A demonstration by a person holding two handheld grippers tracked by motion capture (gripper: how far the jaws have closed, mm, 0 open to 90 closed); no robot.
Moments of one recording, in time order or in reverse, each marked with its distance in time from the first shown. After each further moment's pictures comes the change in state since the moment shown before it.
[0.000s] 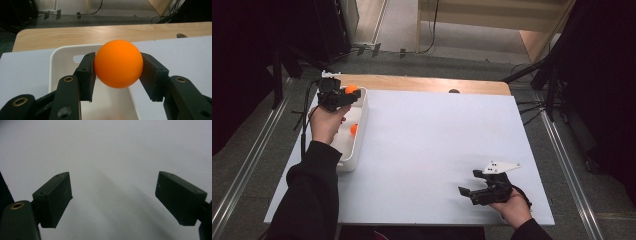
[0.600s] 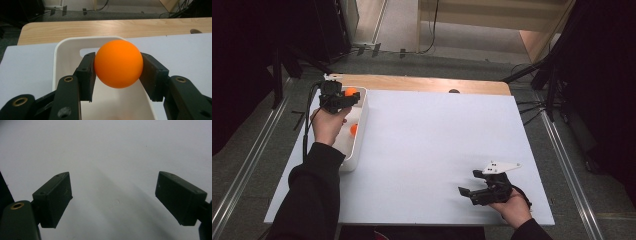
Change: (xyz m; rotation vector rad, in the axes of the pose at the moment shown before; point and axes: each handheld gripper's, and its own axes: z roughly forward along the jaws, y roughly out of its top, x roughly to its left) left arm 0.006 -0.010 0.016 0.031 0.049 -0.006; right arm 0.000 0.000 0.000 0.005 0.003 0.005
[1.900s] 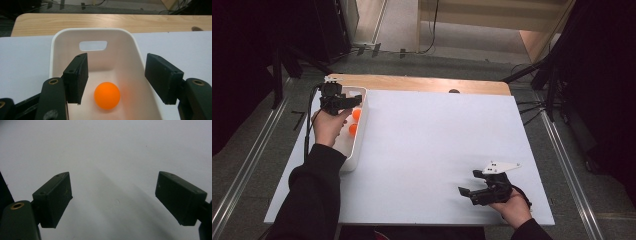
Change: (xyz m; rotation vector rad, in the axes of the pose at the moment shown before) left arm 0.005 -0.003 0.006 0.019 -0.026 -0.029; right arm 0.000 0.000 0.000 0.000 0.000 -0.001
